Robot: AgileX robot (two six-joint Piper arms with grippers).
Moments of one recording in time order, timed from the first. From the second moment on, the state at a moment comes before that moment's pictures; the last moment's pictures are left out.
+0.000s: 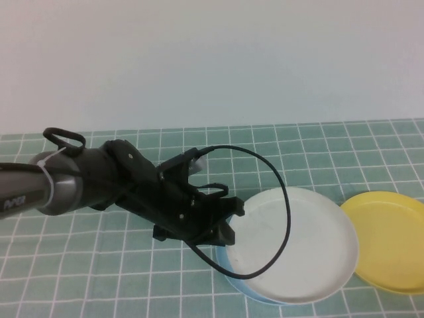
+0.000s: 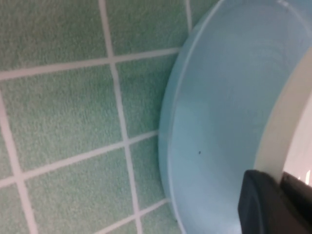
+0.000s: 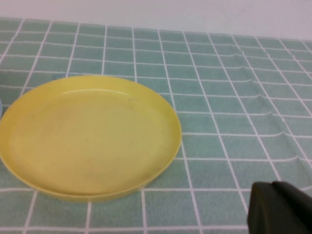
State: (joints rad) right arm -0.04 -0.01 0.03 -0.11 0.42 -0.01; left arm -0.51 1.86 -1.13 -0.80 0.64 0.30
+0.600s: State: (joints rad) right arm -0.04 -0.01 0.03 -0.11 0.42 -0.01; left arm -0.51 1.86 -1.13 -0.67 0.59 0.19
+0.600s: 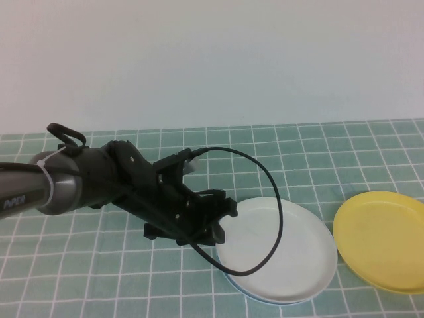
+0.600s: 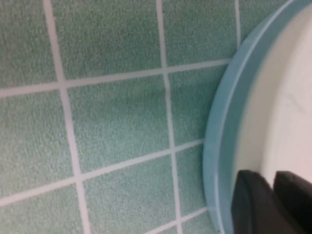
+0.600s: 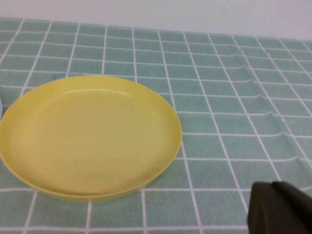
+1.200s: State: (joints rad) right arm -0.04 -0.01 0.03 -0.11 0.42 -0.01; left arm -0.51 1.74 -1.30 -0.67 0.71 0.21
